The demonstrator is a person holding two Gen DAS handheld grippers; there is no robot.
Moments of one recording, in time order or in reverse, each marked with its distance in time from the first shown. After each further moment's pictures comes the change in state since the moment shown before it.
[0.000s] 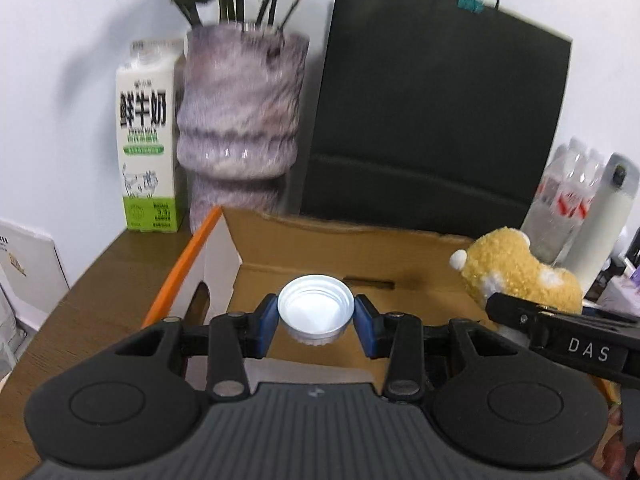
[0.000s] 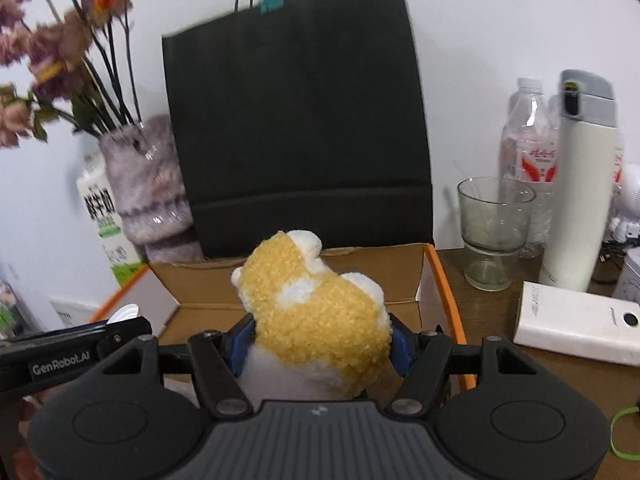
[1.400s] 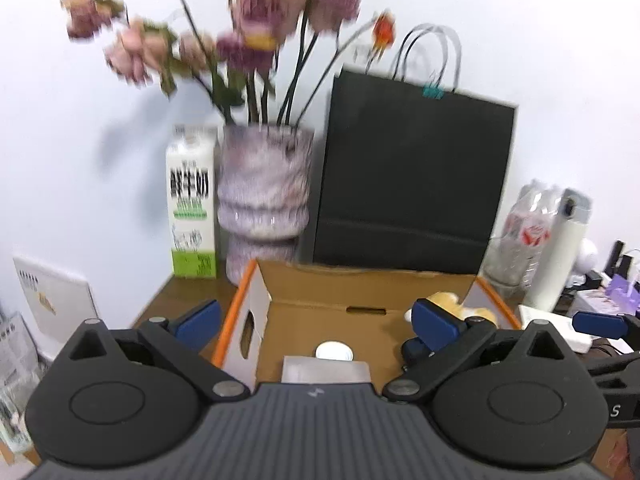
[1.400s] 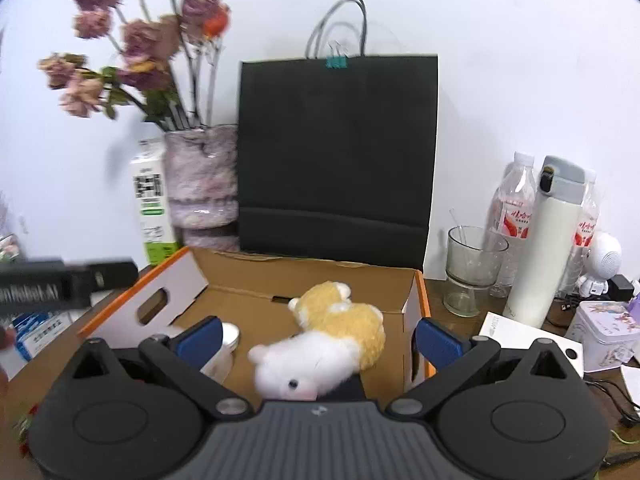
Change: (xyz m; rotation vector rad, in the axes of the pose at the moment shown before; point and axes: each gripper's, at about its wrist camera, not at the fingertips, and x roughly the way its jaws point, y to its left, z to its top) left arm -0.131 0.006 0.002 0.050 -0.171 0.005; right arm -0.123 0.024 -0.013 -0.180 -0.080 0.006
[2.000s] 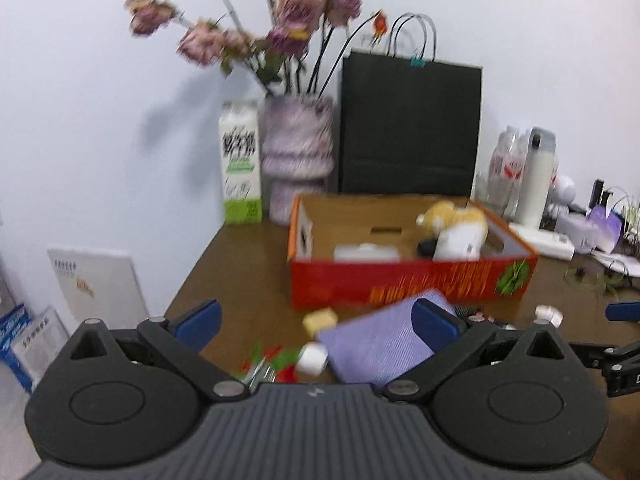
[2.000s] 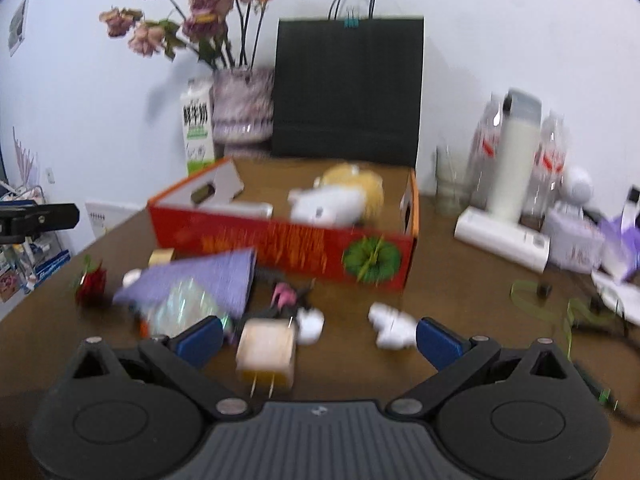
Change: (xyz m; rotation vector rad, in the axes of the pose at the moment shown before) left arm -0.112 0.047 -0.088 0.074 0.061 0.026; right arm -0.098 0.016 -0.108 0.002 0.152 0.024
